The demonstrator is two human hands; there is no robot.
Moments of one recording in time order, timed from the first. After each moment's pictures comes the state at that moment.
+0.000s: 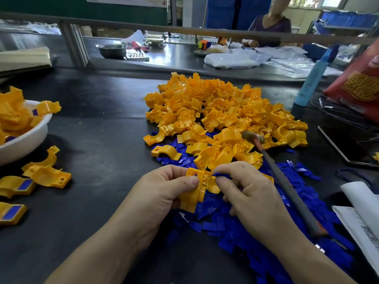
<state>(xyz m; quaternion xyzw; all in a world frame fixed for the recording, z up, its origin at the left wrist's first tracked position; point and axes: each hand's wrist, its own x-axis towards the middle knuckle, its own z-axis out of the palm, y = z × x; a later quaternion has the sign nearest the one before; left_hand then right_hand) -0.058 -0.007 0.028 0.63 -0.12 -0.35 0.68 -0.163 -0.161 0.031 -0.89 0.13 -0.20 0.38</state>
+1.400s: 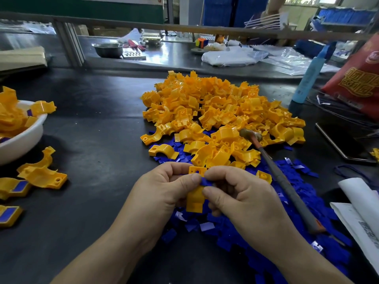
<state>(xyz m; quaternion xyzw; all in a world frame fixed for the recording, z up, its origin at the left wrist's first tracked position) -0.061 -0.009 0.019 0.61 -0.17 -0.31 0.71 -0.170 -0.146 0.039 -0.85 0.06 -0.20 0.48</state>
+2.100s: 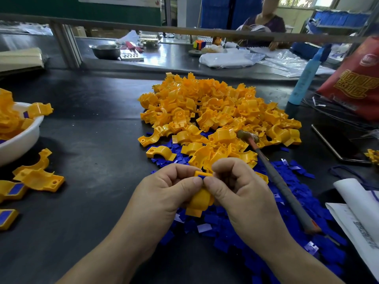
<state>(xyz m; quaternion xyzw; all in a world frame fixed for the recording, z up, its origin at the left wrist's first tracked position) -0.070 -0.010 0.021 0.62 -0.21 -0.30 0.69 -0.166 -0.146 0.033 -0.81 0.12 -0.24 0.52</state>
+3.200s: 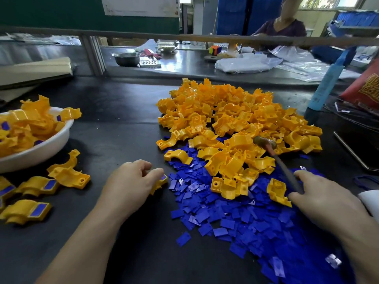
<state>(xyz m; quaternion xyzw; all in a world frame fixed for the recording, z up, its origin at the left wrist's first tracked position) 0.001 0.031 0.021 0.95 -0.12 -0.06 0.29 -0.187 -0.255 0.034 -0.92 0.39 0.02 0.08</state>
